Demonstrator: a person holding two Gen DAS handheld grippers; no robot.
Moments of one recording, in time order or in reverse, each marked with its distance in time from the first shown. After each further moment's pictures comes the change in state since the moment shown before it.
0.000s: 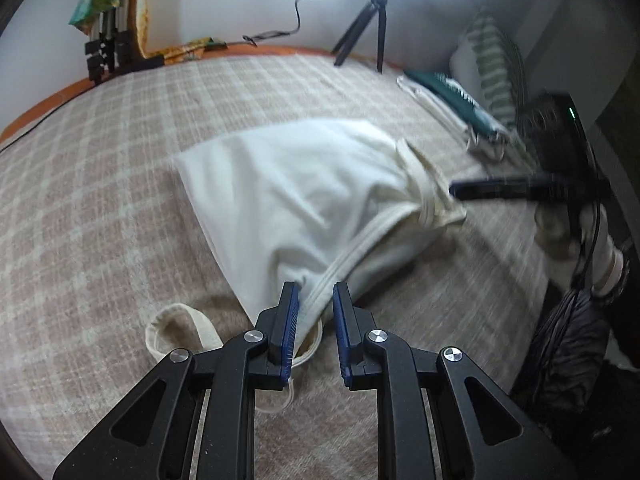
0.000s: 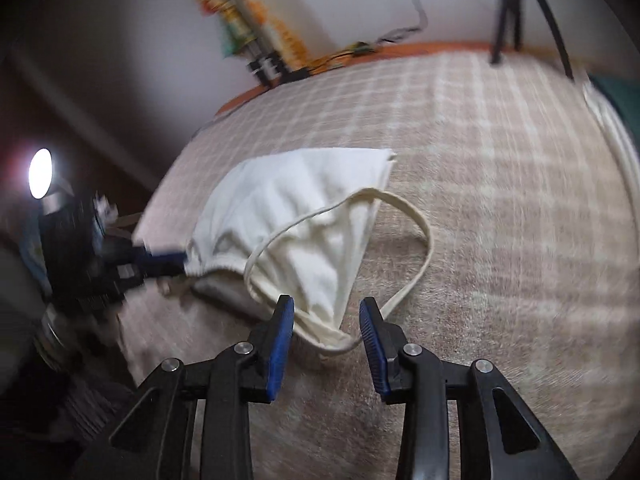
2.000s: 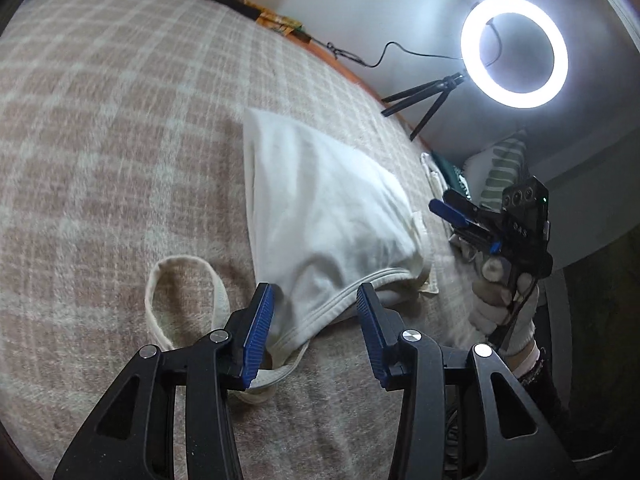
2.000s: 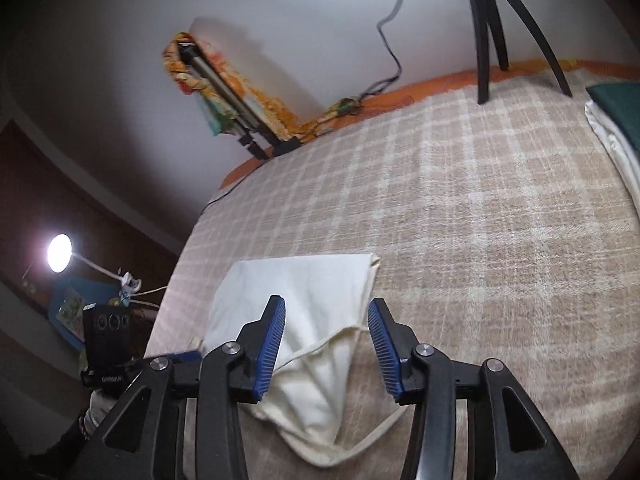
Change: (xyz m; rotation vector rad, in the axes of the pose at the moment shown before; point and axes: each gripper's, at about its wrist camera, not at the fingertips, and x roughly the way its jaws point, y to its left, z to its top) left arm -0.006 0.060 -0.024 -0.506 -0.103 -0.223; right arm 0.005 -0.036 0.057 0.067 -0.143 0.084
